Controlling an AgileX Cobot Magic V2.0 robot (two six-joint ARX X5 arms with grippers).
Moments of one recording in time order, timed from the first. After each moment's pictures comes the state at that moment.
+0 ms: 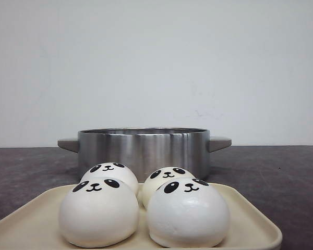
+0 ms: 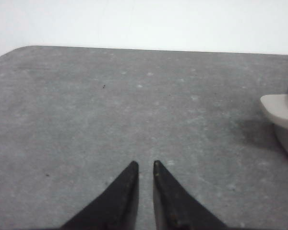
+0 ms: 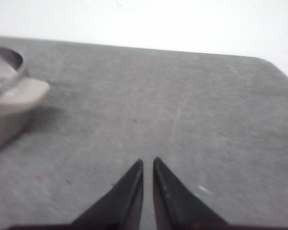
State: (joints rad) left arm -0.02 0.00 0.03 -0.18 -0.10 -0.07; right arm 0.09 0.00 0.02 -0.11 -0.04 0.09
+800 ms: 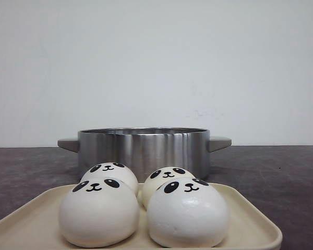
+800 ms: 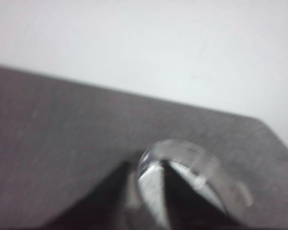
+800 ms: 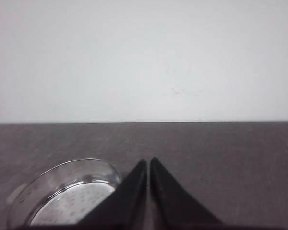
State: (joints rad) left arm -0.02 0.57 0.87 -0.43 0.30 -0.29; right arm 0.09 0.45 0.87 -0.48 -0.22 0.16
